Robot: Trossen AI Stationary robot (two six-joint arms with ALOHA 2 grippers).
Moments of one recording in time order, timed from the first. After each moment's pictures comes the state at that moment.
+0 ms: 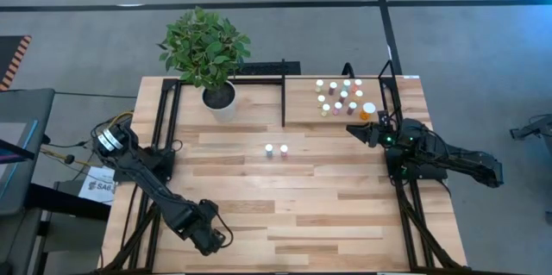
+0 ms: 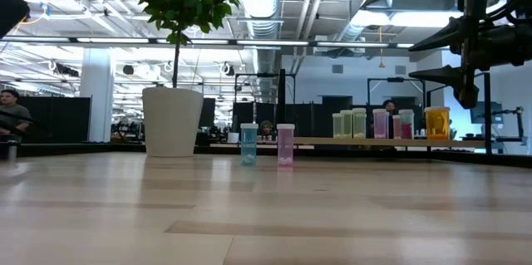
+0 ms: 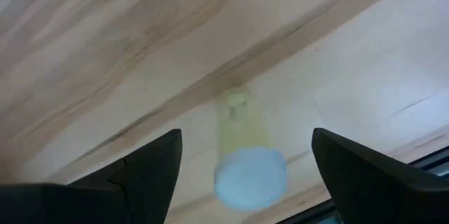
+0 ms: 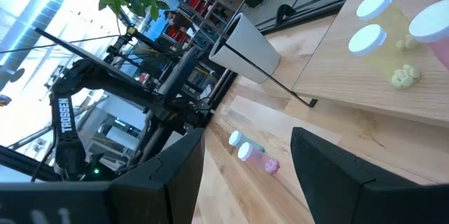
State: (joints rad) left arm -0.80 1.70 1.06 -0.78 0.12 -1.81; right arm -0.30 0.01 0.06 -0.12 0.03 0.94
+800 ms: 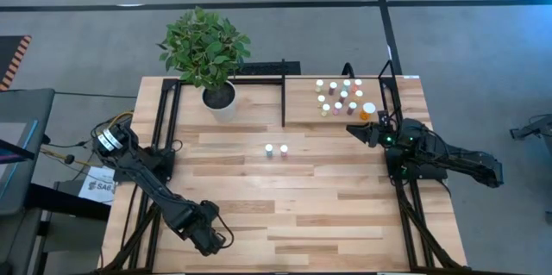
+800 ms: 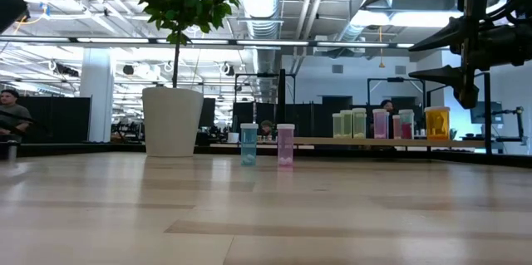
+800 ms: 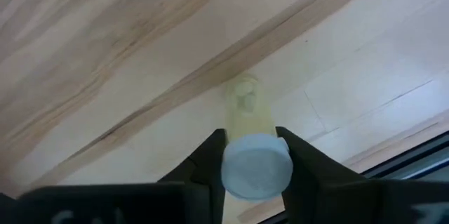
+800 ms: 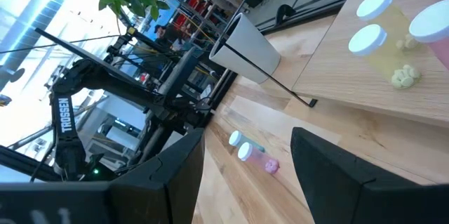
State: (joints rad) left arm -0.80 1.70 1.06 -0.76 0.14 -1.79; right arm -0.30 0.01 0.06 -0.12 0.03 0.94
